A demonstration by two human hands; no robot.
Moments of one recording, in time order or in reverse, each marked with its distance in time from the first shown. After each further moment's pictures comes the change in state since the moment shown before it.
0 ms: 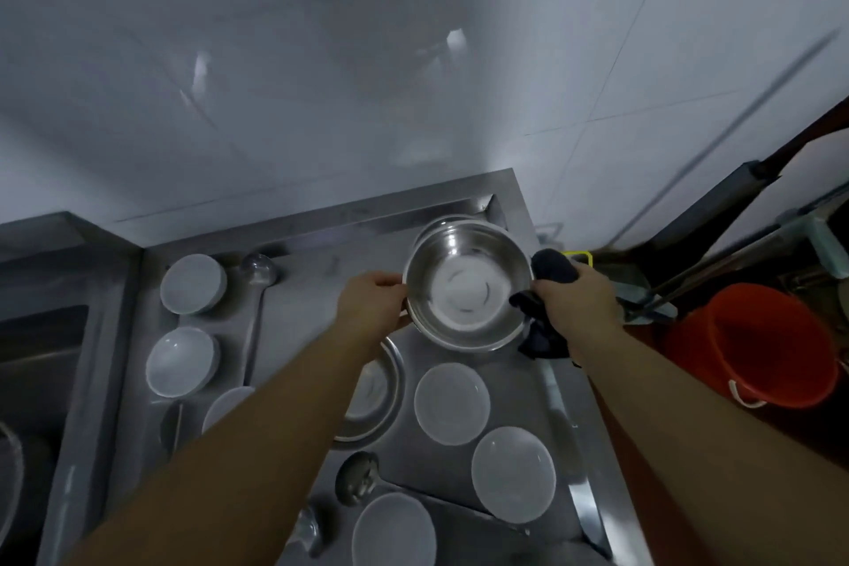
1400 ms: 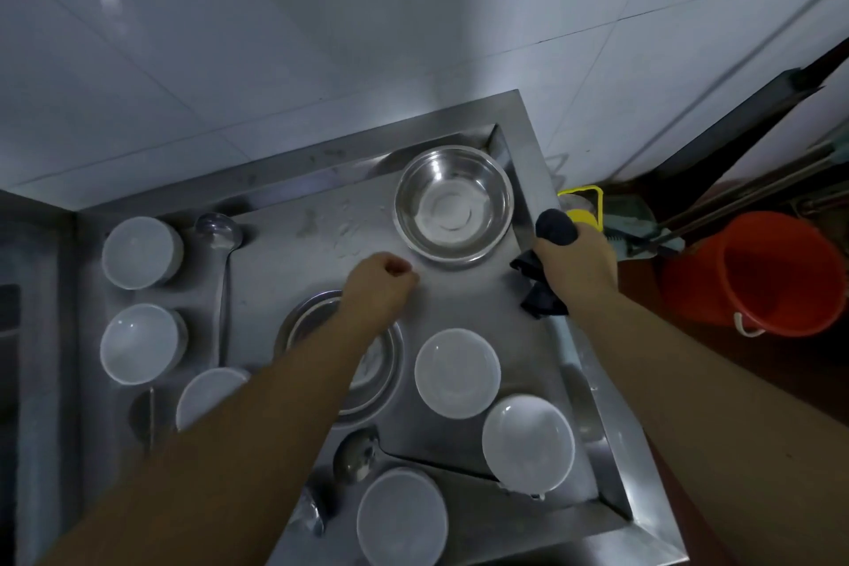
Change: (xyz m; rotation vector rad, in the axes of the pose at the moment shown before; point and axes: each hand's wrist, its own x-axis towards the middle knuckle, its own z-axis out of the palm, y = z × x) left_hand 0.071 -0.065 0.012 0.551 -0.060 0.090; right_hand 0.063 0.060 0.047 -0.310 -0.010 -0.041
